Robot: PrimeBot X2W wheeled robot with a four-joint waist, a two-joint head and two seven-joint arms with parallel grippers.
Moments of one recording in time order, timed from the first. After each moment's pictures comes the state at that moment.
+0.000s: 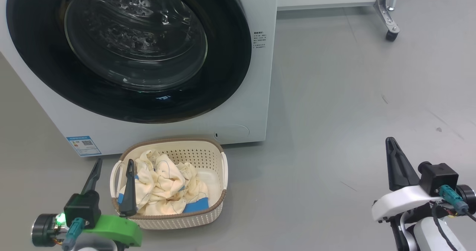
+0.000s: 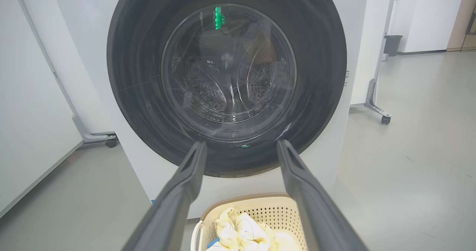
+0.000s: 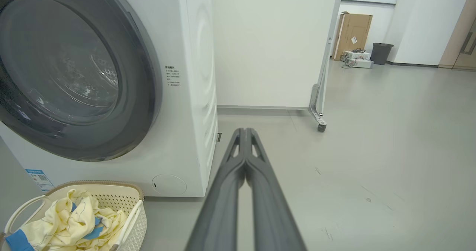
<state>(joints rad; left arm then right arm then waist) -0.06 0.07 -0.11 0.25 -0.22 0.01 -0.25 -0.07 -0.18 0.17 0.26 0.32 -0.06 -0.25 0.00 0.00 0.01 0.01</state>
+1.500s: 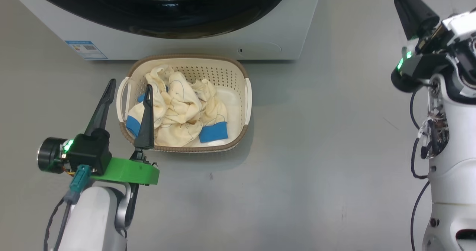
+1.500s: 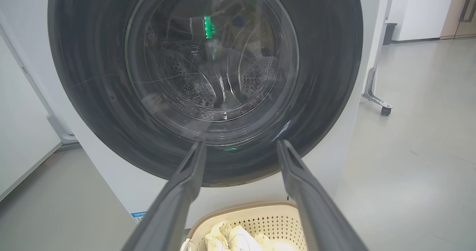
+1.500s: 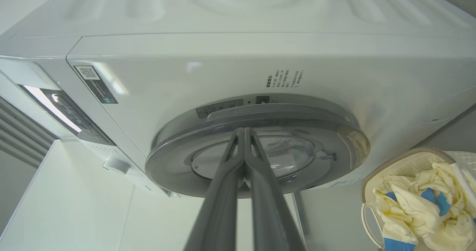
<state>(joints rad) -0.28 0.04 -0.18 0.13 -0.20 -0.01 -0.25 -0.71 -0.06 -0.11 0.33 1.59 -0.02 0.43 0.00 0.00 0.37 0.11</state>
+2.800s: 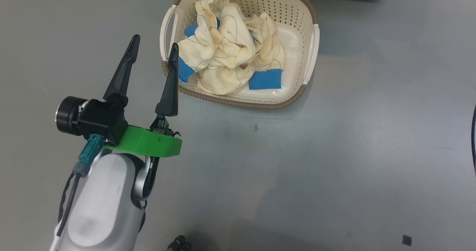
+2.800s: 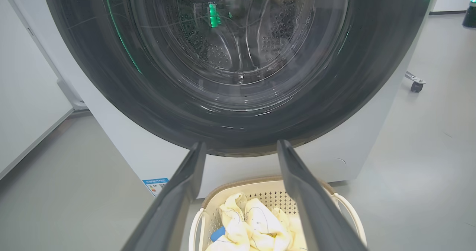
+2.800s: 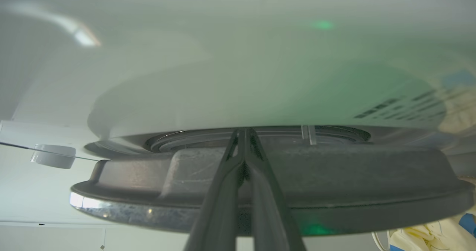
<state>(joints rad) -0.45 0.02 -0.29 0.11 -0.29 0.01 -0.26 -1.27 -0.19 0.03 0.49 1.50 -0.12 0.59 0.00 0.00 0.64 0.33</state>
